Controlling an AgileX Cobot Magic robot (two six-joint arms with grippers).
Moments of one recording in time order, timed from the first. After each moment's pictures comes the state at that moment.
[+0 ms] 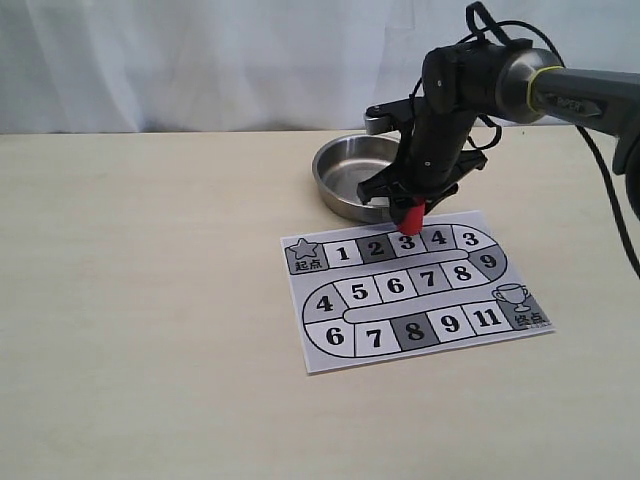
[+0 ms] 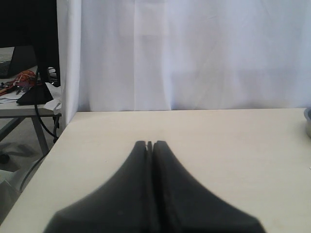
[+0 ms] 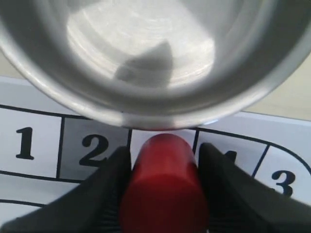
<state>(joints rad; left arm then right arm) 0.02 0.00 0.01 0.09 0.15 -0.05 0.30 2.31 -1.89 -0.05 1.00 0.00</state>
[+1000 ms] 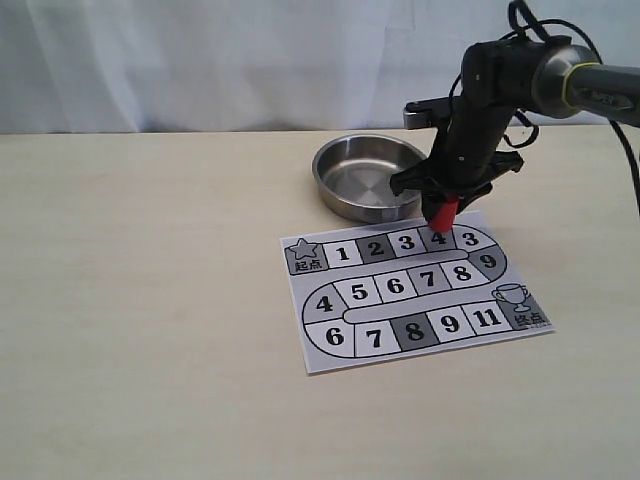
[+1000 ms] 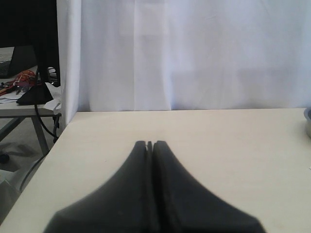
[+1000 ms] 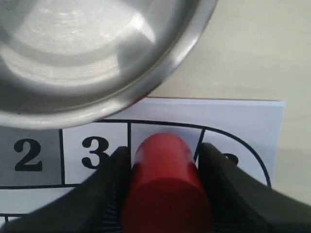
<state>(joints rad) 0.02 0.00 0.01 0.09 0.15 -0.05 0.21 2.31 -1.89 -0.05 1.02 0.02</state>
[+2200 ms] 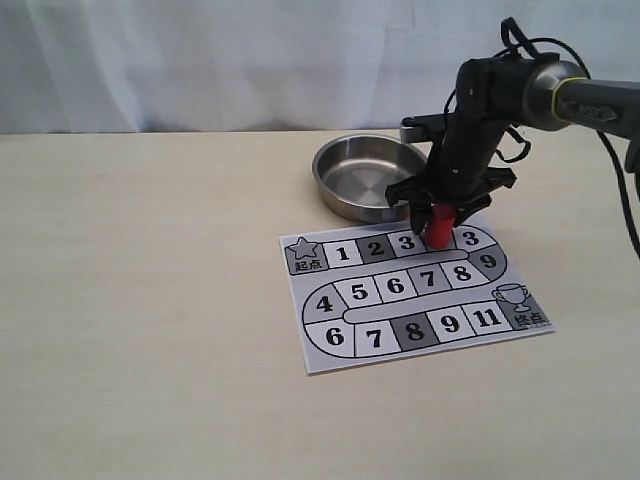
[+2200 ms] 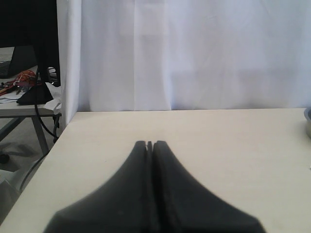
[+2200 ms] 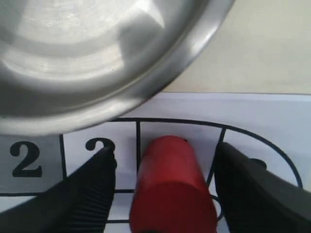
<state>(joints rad) 0.02 0.00 0.01 0.09 0.15 -0.05 0.20 2.35 -1.89 0.00 1.02 0.02</state>
